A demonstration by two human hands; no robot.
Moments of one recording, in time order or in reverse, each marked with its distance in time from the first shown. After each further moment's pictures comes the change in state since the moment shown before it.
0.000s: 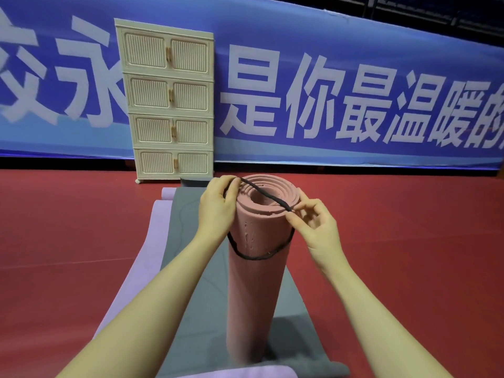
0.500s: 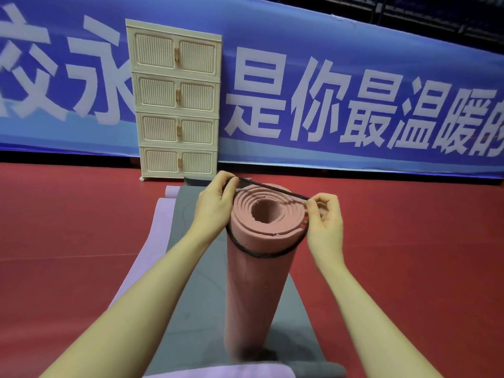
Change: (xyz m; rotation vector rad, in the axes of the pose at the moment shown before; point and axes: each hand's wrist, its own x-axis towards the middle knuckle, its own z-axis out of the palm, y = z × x) left_hand -0.002 0.003 -0.022 -0.046 -0.086 -0.037; right_hand -0.003 -0.012 0.013 -0.305 0.277 -0.130
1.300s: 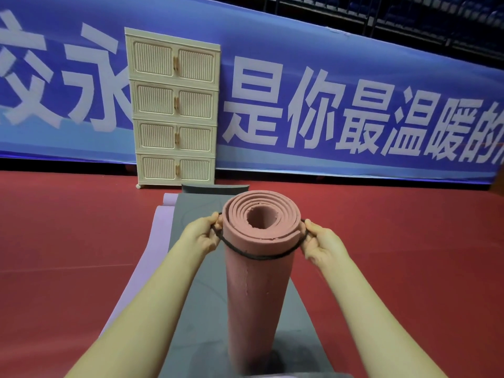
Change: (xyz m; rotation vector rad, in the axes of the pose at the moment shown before) left_hand 0.022 -0.059 -0.019 -0.983 0.079 -0.994; right_hand 0.020 0.012 0.030 0.764 0.121 0.921
